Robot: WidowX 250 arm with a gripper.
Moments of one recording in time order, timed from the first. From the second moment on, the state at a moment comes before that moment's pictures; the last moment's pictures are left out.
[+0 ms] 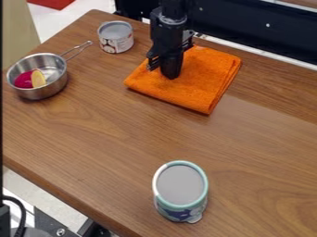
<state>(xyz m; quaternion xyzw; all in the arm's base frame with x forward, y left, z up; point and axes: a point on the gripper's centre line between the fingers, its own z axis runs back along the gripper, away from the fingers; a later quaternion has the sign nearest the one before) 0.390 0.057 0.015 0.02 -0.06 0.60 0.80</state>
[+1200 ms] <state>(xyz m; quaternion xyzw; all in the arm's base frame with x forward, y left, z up) 0.363 0.015 0.009 0.02 0.02 0.29 0.96</state>
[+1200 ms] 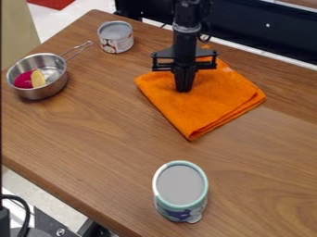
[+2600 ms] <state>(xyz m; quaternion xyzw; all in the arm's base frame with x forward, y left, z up) 0.319 -0.070 0.007 -0.01 0.00 0.25 0.97</state>
